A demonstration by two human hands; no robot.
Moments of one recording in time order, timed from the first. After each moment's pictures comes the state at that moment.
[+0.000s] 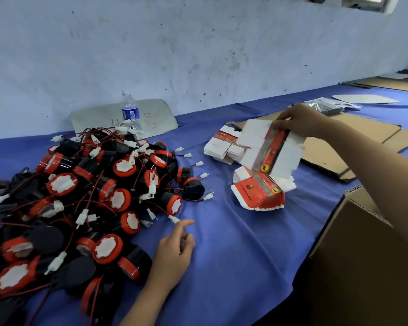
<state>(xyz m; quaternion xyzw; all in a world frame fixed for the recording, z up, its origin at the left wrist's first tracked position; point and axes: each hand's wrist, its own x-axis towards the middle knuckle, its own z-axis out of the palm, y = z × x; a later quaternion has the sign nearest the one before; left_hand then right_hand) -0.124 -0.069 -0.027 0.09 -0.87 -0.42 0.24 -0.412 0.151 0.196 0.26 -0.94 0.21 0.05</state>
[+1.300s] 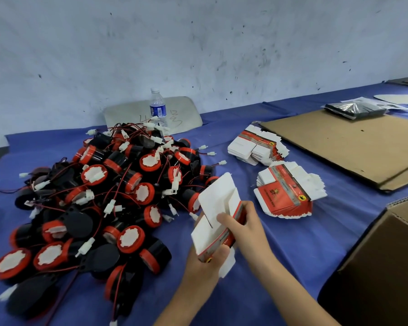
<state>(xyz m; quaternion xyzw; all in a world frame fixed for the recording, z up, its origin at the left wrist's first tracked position) -0.099 -0.018 0.019 0.11 -0.62 -0.75 0.22 -0.191 0.055 0.034 0.14 -0.70 0.69 -0.16</state>
